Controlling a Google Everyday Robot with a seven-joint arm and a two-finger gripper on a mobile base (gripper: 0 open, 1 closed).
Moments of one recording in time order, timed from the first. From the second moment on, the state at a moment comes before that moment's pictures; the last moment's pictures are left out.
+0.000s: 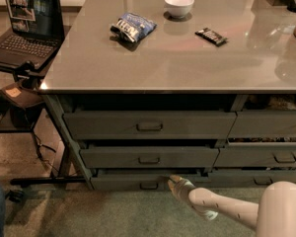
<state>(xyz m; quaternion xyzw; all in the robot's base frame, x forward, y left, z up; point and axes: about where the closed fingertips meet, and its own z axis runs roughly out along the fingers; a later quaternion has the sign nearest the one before) 0.606 -0.136 0.206 -0.38 0.83 0.03 0.41</state>
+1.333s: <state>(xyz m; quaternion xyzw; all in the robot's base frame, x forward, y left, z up) 0.606 -0.136 0.206 -0.38 0.83 0.03 0.41</state>
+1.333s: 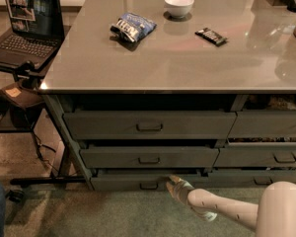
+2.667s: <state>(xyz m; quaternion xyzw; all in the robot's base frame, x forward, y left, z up) 0.610 -0.136 0.204 -0.39 0.83 0.03 0.41</state>
